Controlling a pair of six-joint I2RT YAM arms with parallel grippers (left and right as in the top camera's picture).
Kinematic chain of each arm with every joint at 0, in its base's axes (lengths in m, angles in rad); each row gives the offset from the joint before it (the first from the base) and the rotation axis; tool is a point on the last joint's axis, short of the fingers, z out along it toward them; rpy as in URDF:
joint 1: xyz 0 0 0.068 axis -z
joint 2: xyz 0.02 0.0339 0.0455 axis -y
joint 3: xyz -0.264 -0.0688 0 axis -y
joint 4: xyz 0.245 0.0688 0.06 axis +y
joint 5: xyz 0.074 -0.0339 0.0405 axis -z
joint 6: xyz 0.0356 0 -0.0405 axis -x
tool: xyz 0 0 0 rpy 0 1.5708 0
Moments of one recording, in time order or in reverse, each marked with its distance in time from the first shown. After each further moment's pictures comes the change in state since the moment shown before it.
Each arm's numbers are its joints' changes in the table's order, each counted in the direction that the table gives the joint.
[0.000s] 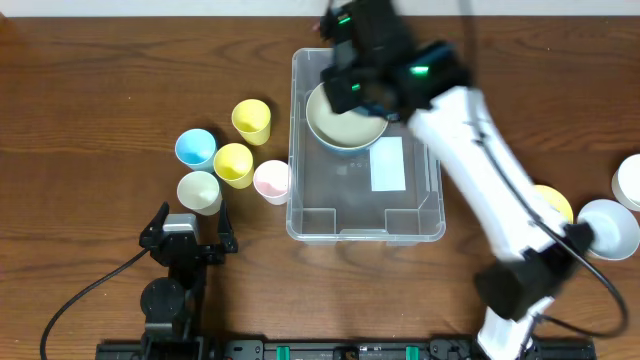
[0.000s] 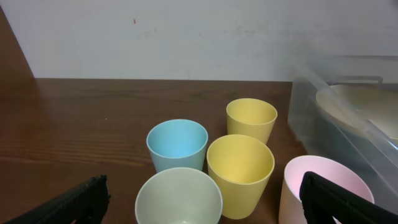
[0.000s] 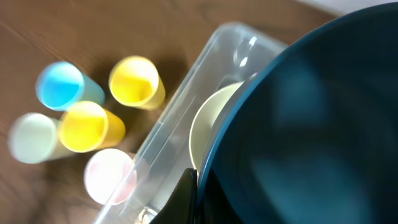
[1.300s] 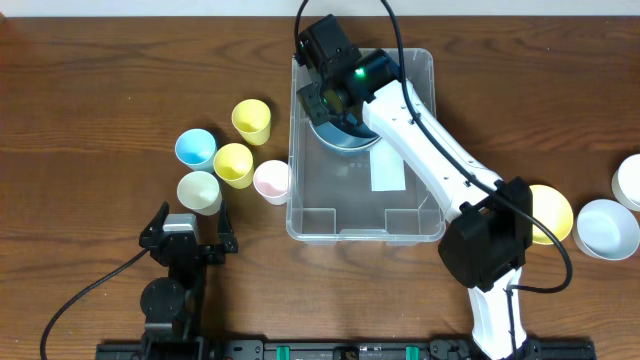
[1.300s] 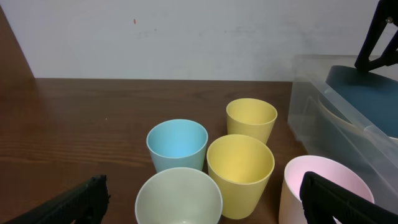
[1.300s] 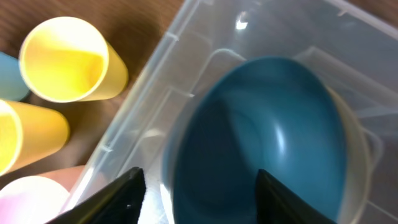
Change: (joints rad) left arm 0.000 0.000 0.000 0.000 0.000 0.000; right arm -0.027 -0.190 -0.002 -0.063 0.103 0.007
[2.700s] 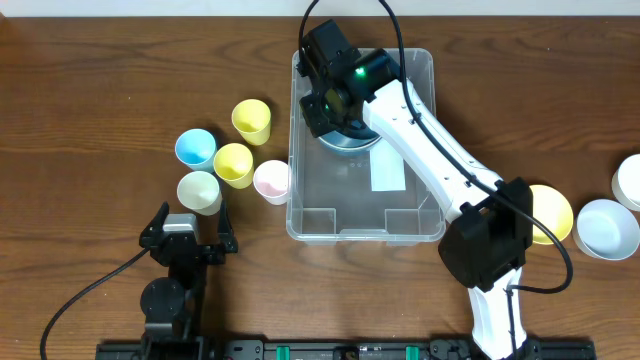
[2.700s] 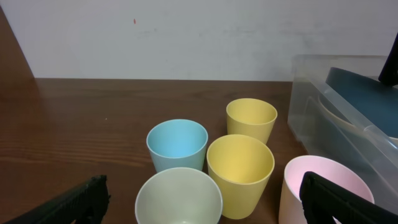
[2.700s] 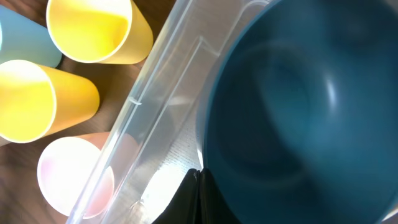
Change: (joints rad) left arm 0.000 0.000 0.000 0.000 0.000 0.000; right arm 0.000 0.000 0.007 0.114 -0.134 -0.070
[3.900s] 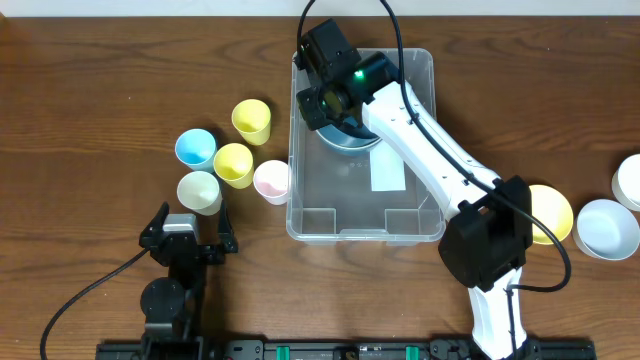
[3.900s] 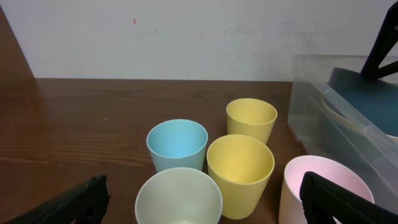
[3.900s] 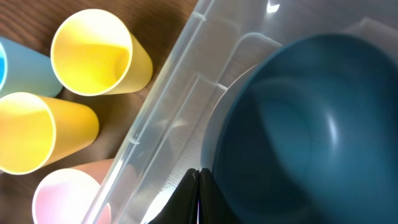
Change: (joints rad) left arm 0.000 0.000 0.000 0.000 0.000 0.000; right arm 0.004 0.000 -0.037 -0.121 0.031 -0.007
